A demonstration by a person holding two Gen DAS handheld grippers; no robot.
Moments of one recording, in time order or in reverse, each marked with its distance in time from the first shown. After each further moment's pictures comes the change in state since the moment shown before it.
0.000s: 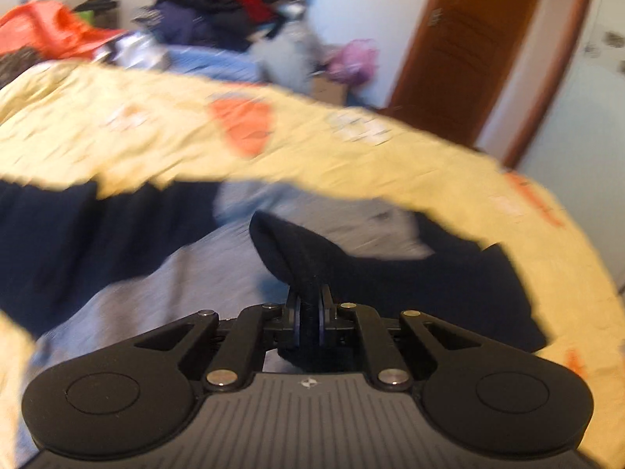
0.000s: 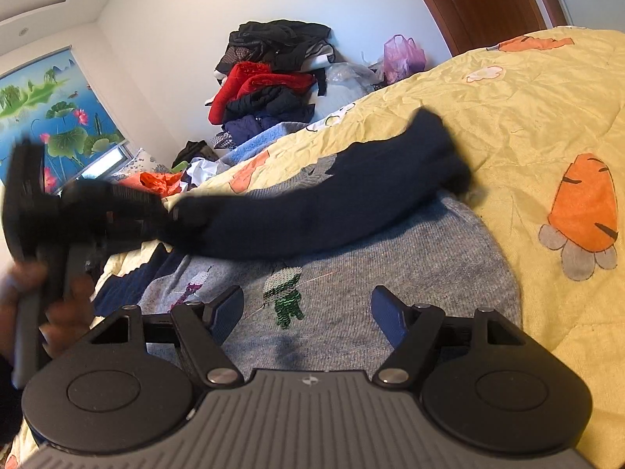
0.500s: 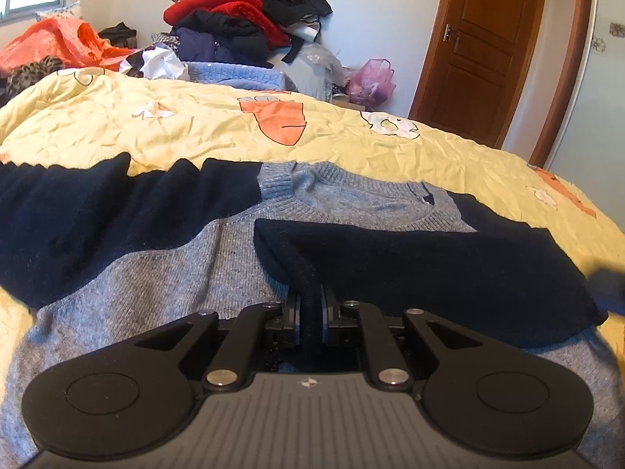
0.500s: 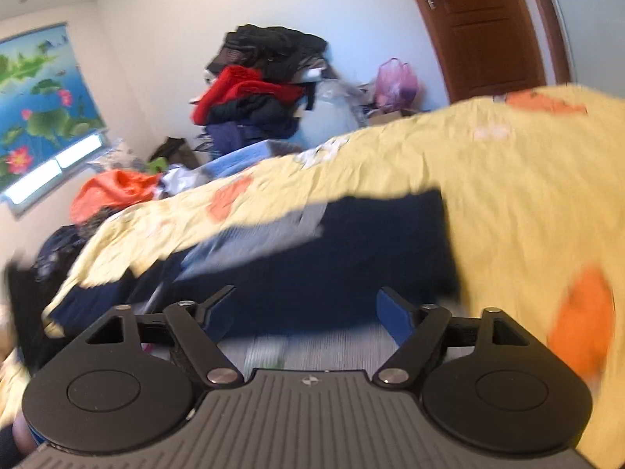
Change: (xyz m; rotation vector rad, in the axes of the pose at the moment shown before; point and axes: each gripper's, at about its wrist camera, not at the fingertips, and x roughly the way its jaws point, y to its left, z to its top) left arm 0.017 0.010 -0.037 0.033 -0.113 0.047; right arm 0.036 0.025 0.065 -0.123 -0.014 -0.133
